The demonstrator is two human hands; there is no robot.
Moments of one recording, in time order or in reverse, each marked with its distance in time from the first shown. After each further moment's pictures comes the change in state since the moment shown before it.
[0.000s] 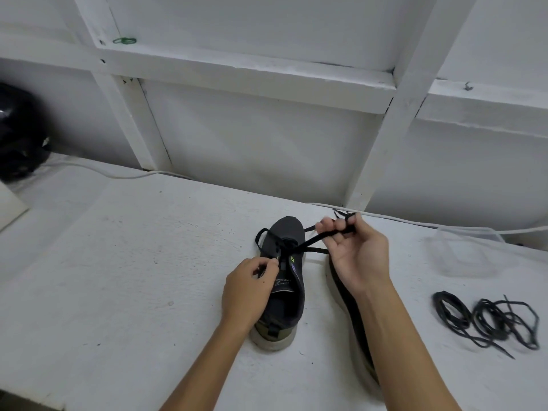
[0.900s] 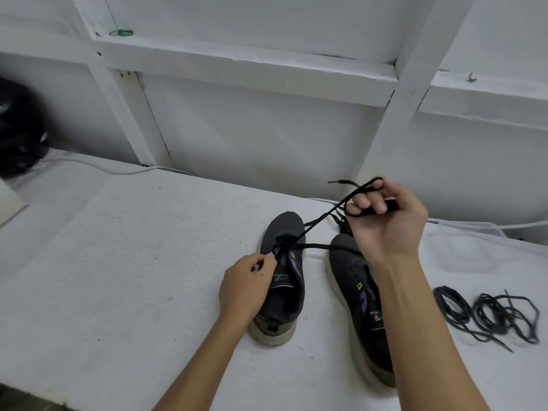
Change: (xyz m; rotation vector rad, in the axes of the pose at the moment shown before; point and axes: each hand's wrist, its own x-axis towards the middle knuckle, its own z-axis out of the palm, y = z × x) left_hand 0.004 -0.002 -0.001 0.112 0.010 -0.041; right_hand -0.005 -0.041 0.026 0.025 -0.108 -0.198
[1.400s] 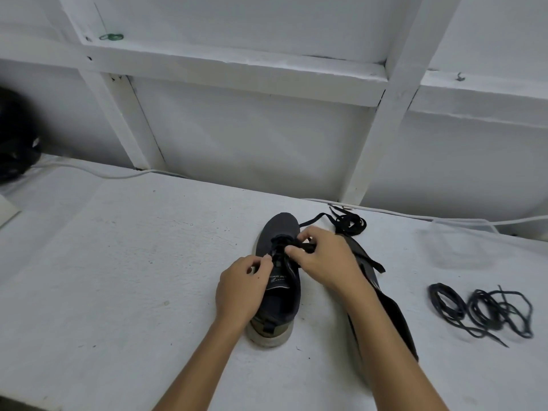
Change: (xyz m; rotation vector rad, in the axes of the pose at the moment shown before) left_hand 0.000 0.000 0.002 0.026 0.012 0.015; right_hand -0.004 0.066 -0.039 -1.766 -0.129 0.043
